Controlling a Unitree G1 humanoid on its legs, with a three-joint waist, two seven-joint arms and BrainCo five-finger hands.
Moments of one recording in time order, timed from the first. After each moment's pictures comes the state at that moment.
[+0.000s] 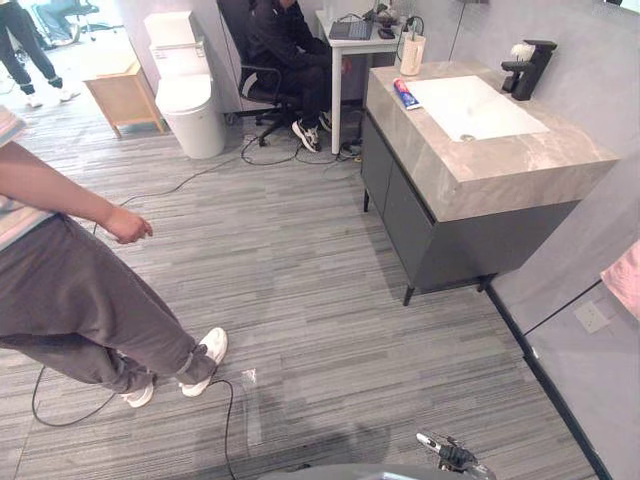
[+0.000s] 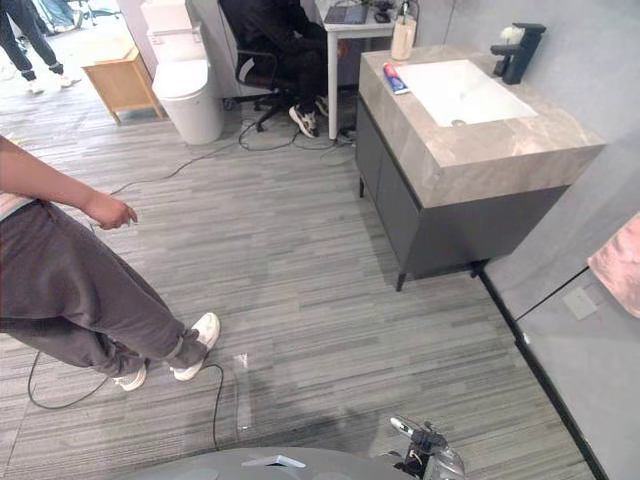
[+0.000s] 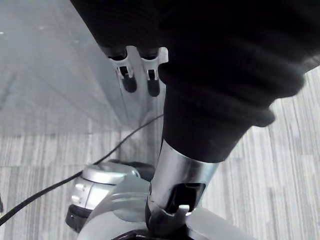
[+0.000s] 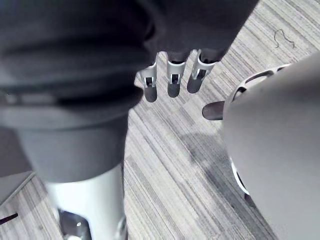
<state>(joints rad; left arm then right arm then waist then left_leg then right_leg) 0.20 0.12 0.20 1.19 -0.02 -0.07 0.05 -0.02 -0.06 -0.39 1.22 0.06 -0.03 0.00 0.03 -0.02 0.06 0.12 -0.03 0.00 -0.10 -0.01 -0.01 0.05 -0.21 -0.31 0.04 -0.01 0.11</state>
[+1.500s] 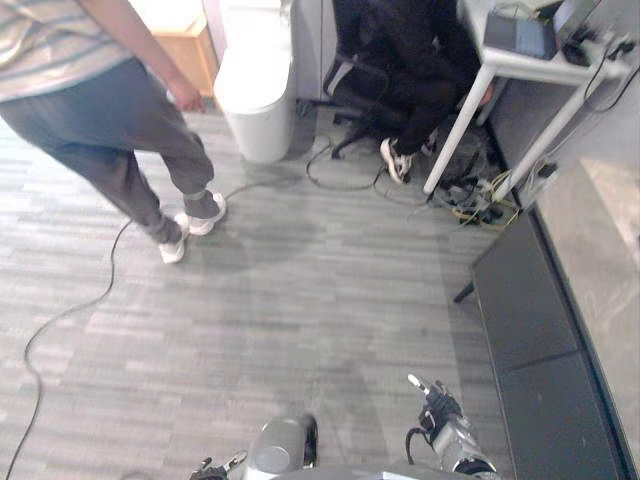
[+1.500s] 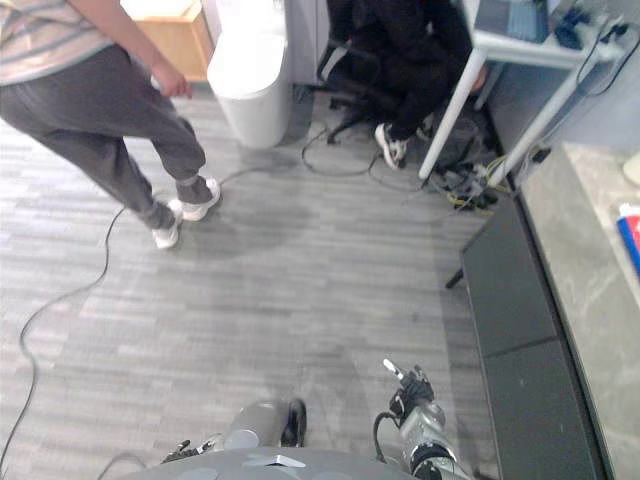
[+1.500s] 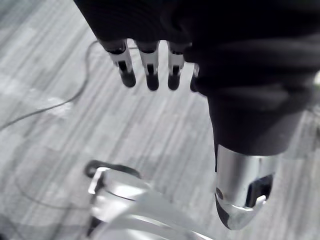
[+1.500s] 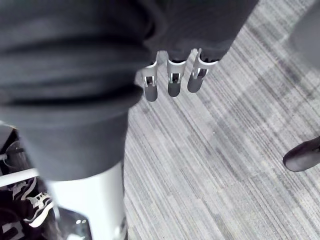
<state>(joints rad) 0.15 0.08 0.30 1.09 -0.09 -0.10 0.05 -0.06 0.03 -0.43 1.10 0.20 -0.09 -0.03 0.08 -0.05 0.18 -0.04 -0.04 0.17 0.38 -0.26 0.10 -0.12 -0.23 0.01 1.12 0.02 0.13</state>
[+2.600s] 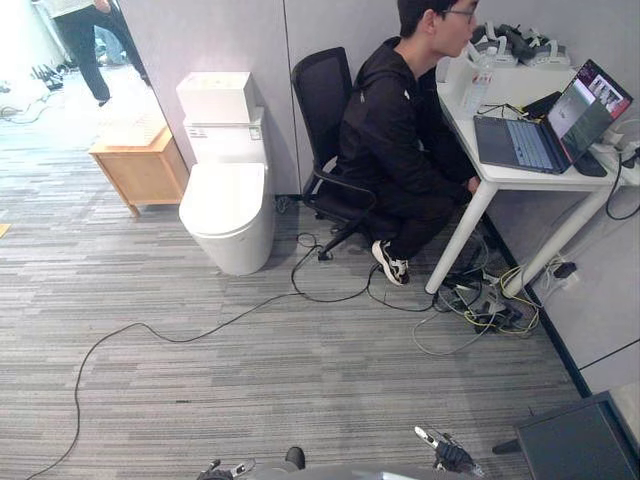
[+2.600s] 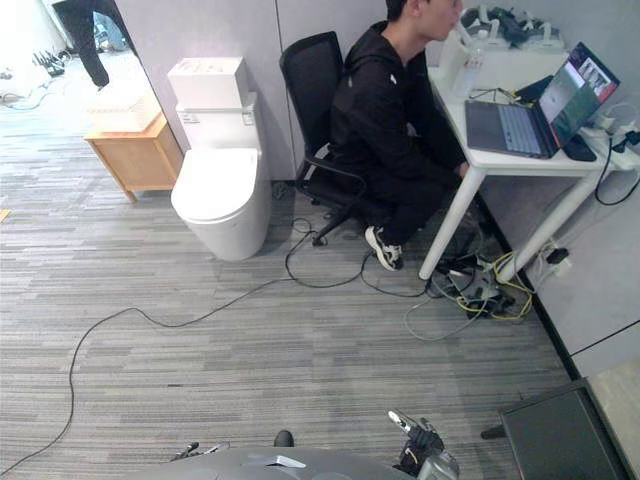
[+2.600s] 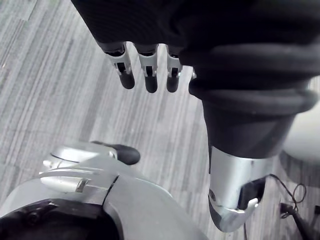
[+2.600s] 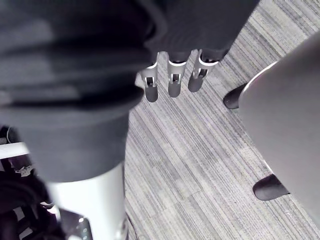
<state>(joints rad) 0.15 0.12 0.18 1.17 -0.09 -0.11 0.04 0.03 -0.04 -0.35 1.18 0.25 -0.08 0.00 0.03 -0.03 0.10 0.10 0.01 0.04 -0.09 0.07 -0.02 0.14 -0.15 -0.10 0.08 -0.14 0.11</state>
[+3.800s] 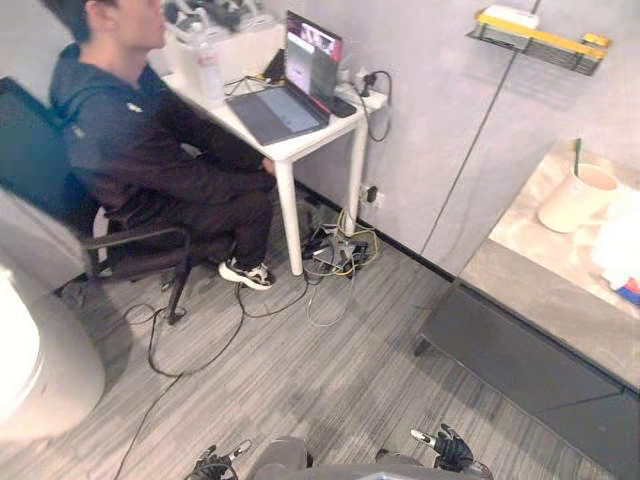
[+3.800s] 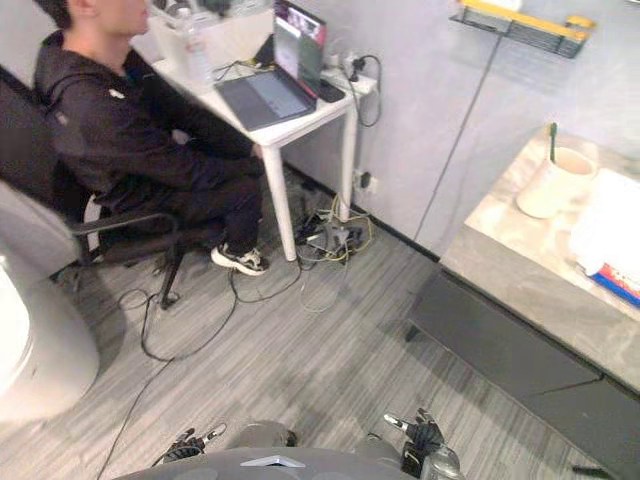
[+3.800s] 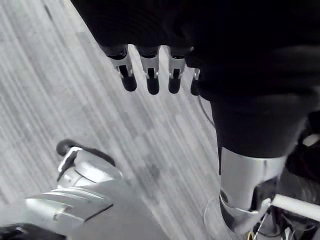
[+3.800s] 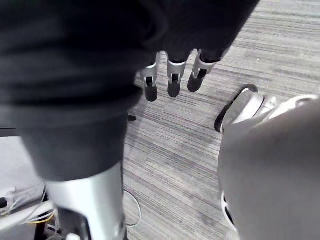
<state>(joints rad) 0.15 0.06 0.31 1.06 -0.06 -0.11 0.07 0.09 -0.06 -0.20 1.06 0.17 -0.08 -0.01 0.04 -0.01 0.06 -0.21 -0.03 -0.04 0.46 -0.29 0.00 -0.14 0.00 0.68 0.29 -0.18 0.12</state>
